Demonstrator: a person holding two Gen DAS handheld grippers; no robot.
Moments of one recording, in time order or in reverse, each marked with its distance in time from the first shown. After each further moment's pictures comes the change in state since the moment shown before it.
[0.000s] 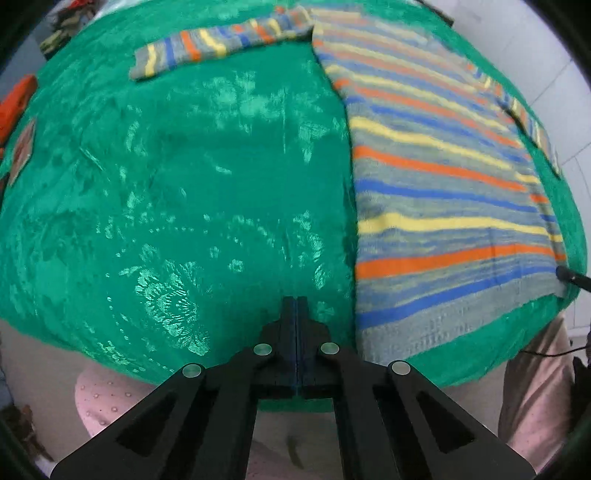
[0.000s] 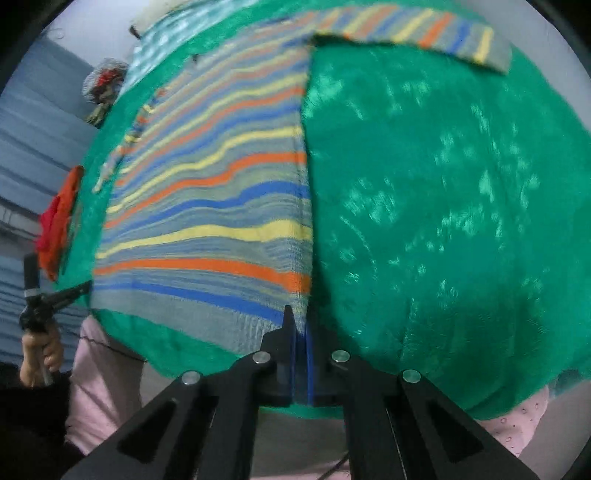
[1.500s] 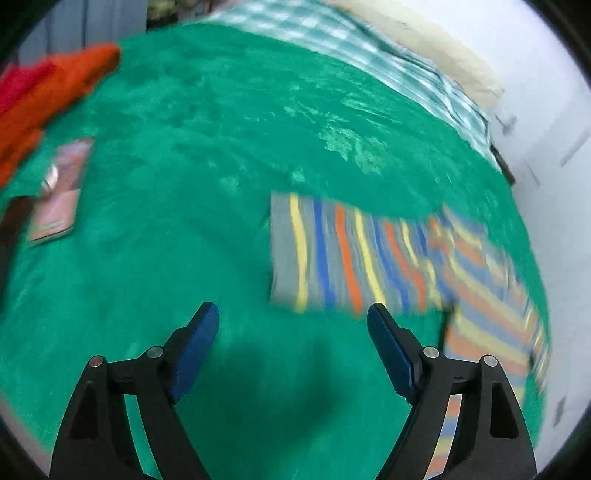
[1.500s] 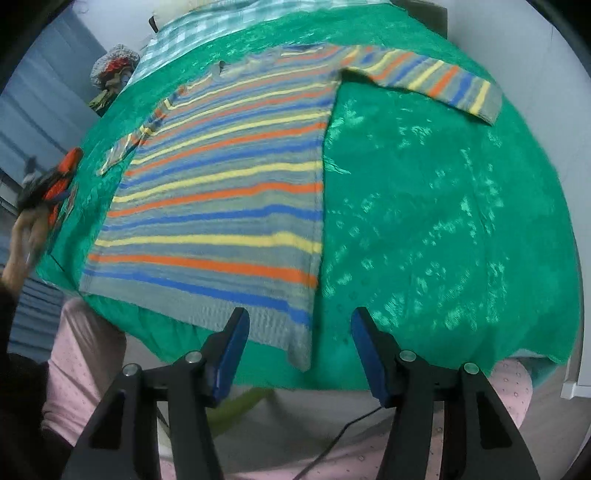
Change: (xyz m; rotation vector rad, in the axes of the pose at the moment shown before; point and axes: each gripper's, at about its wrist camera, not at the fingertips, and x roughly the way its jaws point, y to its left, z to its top) left arm 0.009 0.212 0.207 -0.428 -0.237 -0.056; right arm -0.029 0.052 -0.012 -0.110 -0.076 -0.113
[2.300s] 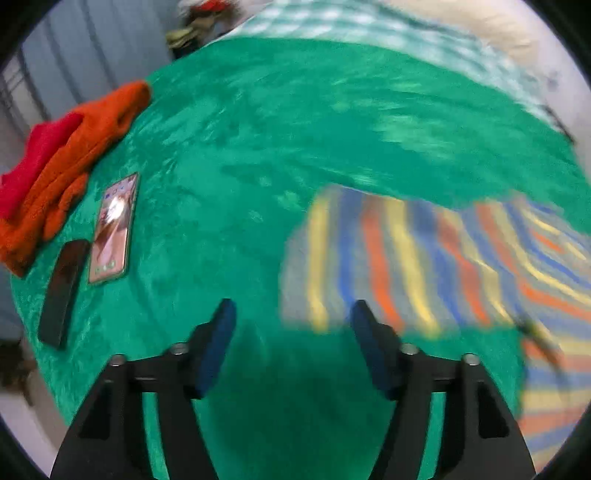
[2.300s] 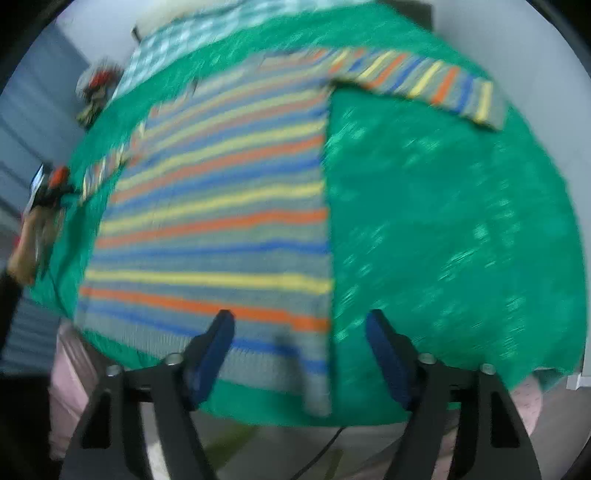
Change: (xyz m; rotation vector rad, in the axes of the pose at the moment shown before) left arm -0.009 -0.022 -0.028 0.174 -0.058 0.329; right arm 0.003 -0.011 0.027 0.079 -0.051 -0.027
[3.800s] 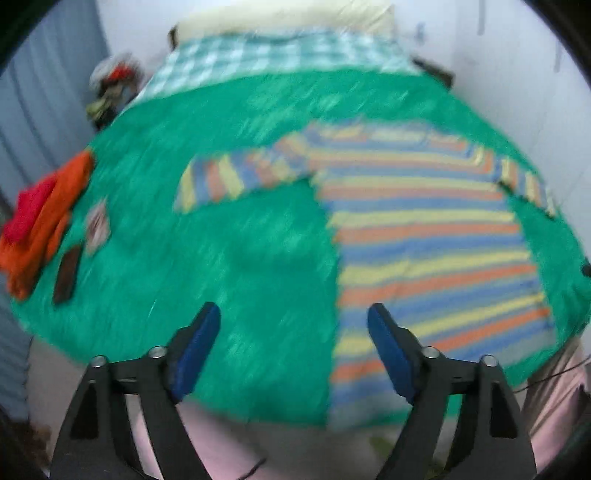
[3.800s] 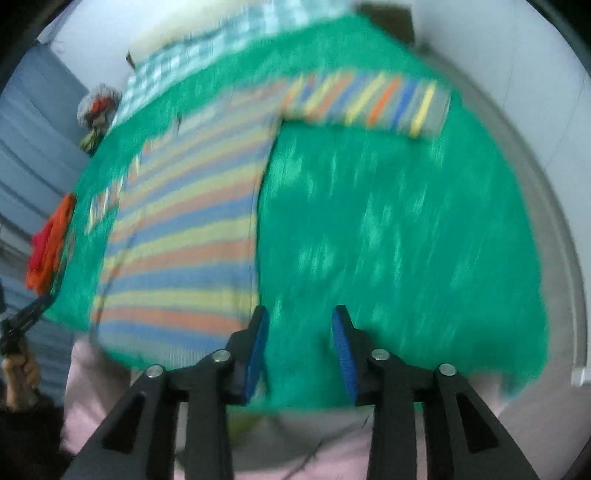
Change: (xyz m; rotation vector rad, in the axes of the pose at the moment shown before) left arm -0.188 -0.111 -0.165 0.337 -0.153 -0.174; right arm -0.040 -0.062 0.016 0.045 -0.069 0.028
